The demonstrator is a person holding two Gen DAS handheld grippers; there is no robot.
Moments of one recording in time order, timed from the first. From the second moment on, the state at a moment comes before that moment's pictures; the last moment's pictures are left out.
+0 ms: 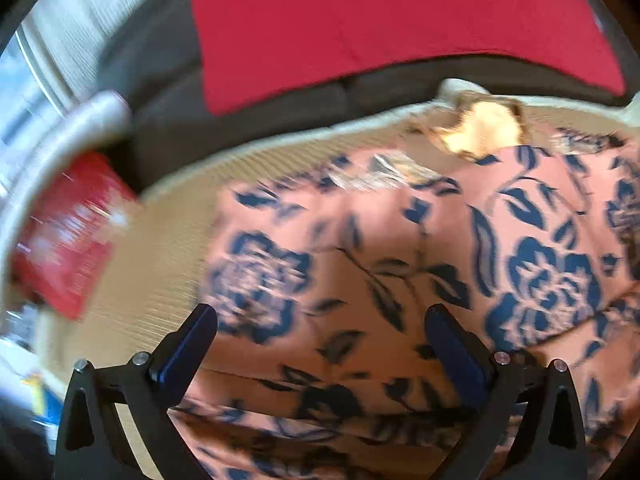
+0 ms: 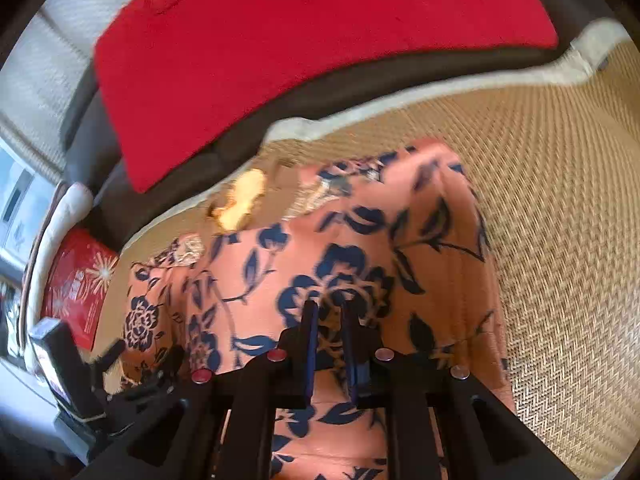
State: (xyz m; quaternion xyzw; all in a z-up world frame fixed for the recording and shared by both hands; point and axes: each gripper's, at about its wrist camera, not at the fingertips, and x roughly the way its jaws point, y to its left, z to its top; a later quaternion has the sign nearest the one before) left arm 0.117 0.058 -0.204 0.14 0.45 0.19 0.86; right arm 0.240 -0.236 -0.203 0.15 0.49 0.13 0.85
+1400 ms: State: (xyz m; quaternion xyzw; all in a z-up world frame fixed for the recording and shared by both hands) left arm 0.087 0.108 -0.148 -0.01 0.34 0.18 0.92; right arm 0.203 -0.101 -0.230 -0.15 0.45 0.10 0.88
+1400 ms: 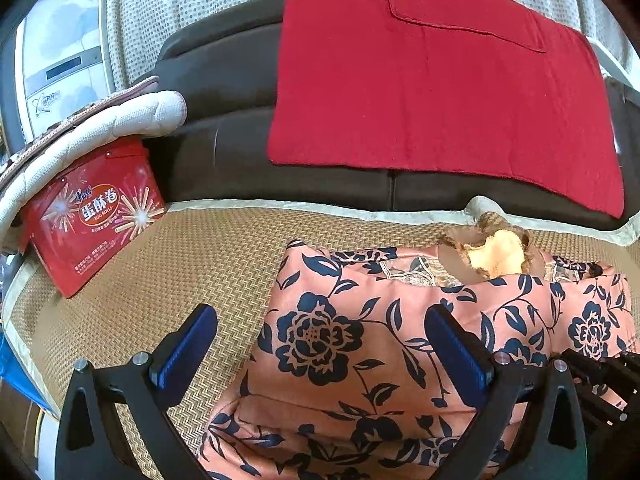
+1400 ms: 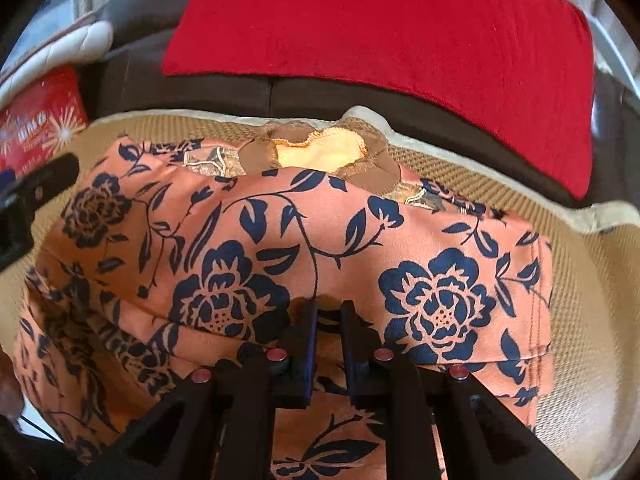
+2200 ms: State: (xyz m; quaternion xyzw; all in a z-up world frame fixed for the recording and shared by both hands) left arm 0.121 0.147 -0.193 -0.02 0.41 0.23 0.88; right arm 0.203 -0.099 -0.229 -0.17 0.44 0.10 0.88
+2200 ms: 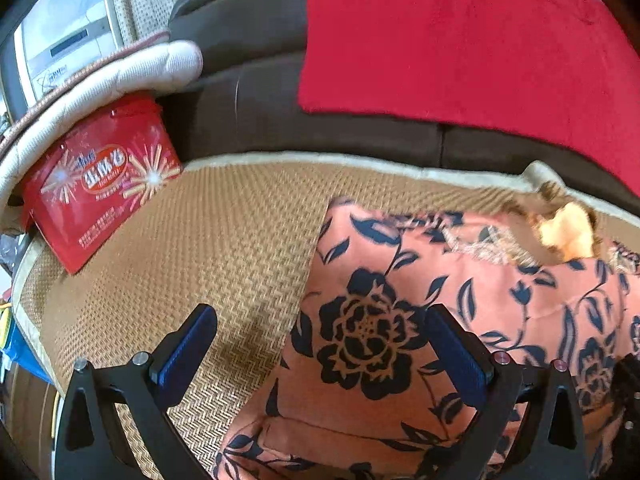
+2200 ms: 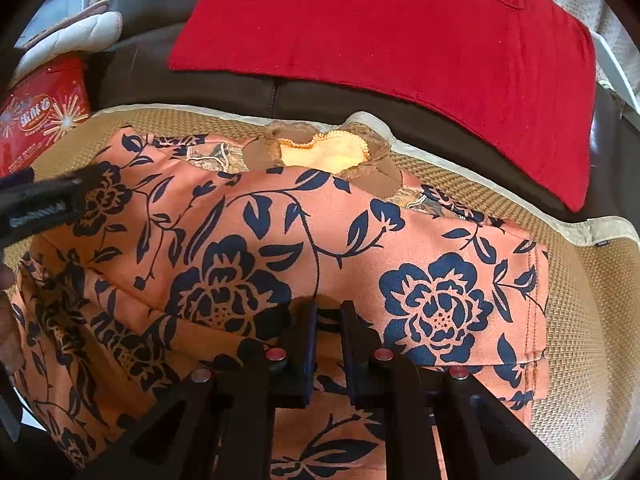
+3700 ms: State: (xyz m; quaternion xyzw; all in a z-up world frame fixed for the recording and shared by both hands) left arm 0.015 0.116 -0.090 -0.04 0.26 0.24 0.94; right arm 0.135 -0.114 -0.094 -0.08 0.27 0.09 0.96
